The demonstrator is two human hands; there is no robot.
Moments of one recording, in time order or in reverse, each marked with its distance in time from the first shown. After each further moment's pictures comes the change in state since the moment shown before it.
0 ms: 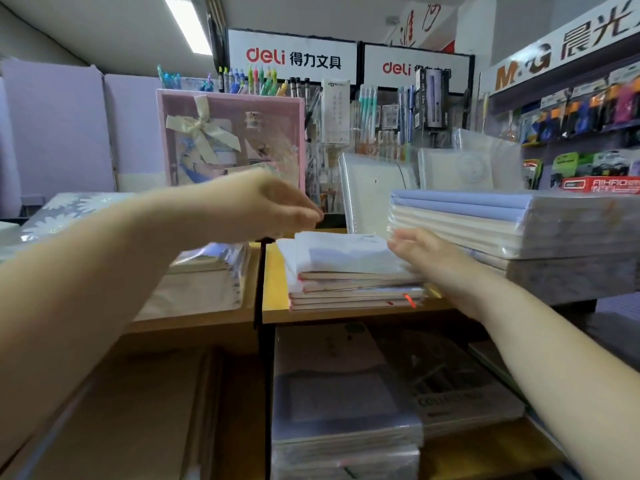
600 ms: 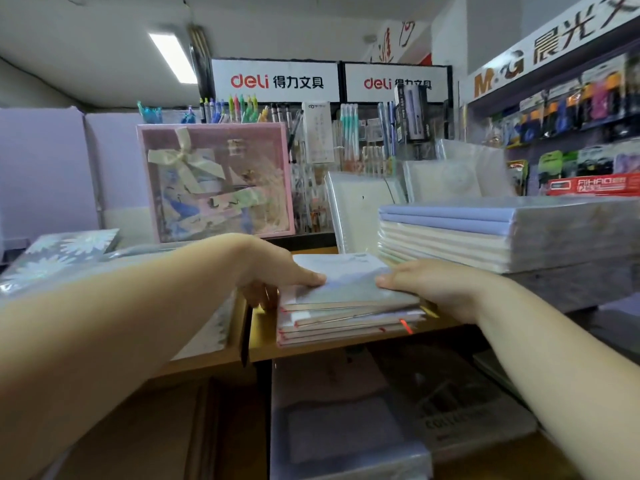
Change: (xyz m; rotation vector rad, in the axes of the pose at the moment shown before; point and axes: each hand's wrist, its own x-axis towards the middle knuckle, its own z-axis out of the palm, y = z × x) left_hand 0.086 -0.022 0.035 0.122 -0.385 -0.484; right_hand 0.012 0.001 -0.011 -0.019 -0.173 0.183
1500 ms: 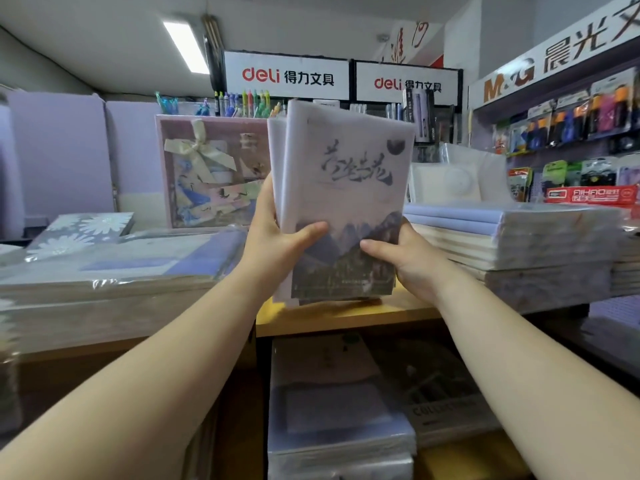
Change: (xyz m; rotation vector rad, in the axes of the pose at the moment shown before) left_hand -0.024 -0.009 0.037 -0.943 0.808 0.826; right_hand 0.010 -0.016 0.015 0.364 0.099 -0.415
